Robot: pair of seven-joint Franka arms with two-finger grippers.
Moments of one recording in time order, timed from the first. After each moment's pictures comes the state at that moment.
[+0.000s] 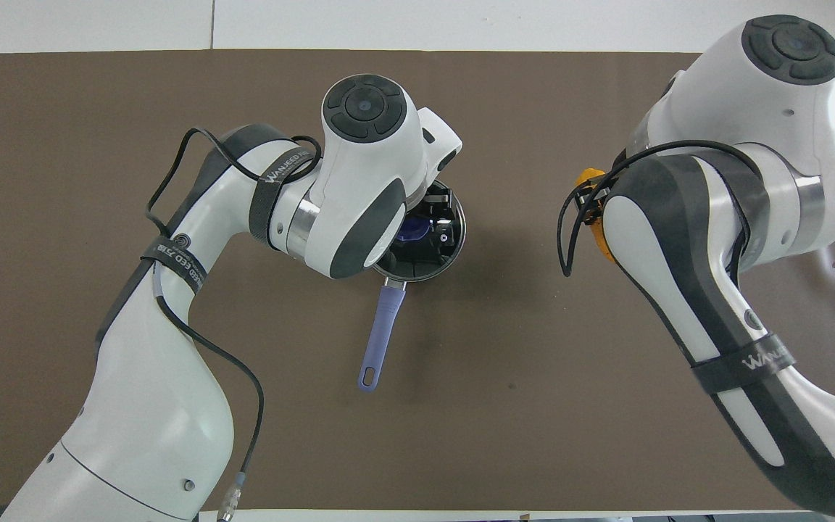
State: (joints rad) left arm -0.61 0.56 -0.04 -1.32 -0.08 1.87 -0.48; right arm 0.27 0.26 -0.04 -1.58 0.08 1.73 -0.02
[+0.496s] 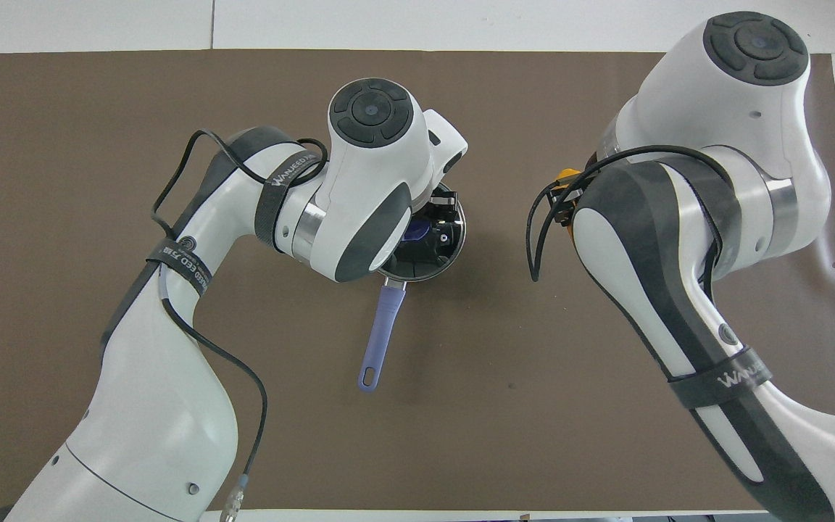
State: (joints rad) left arm -0.62 0.56 -0.04 -1.32 -0.08 1.88 -0.49; right arm 0.30 0.27 -0.03 -1.56 0.08 1.73 0.03
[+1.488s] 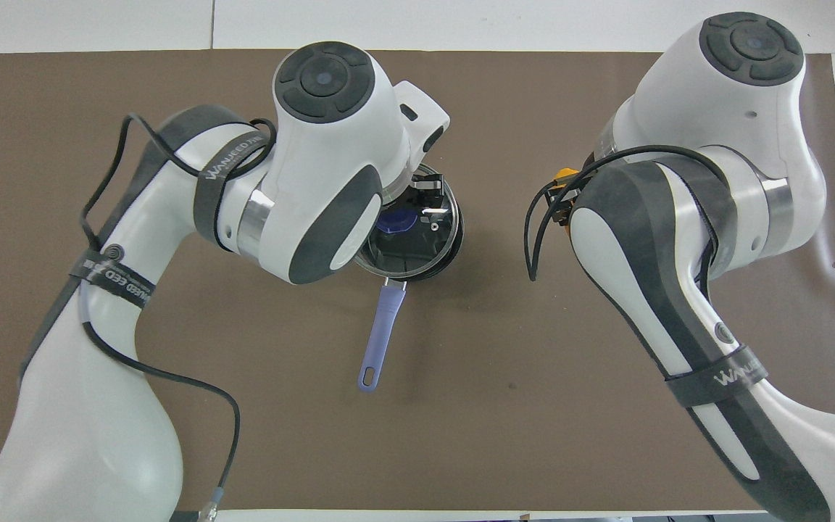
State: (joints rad) left arm -0.59 0.45 -0.02 -1.29 -0.10 1.76 -0.54; right arm 0.30 0.27 -0.03 -1.56 0.08 1.73 0.03
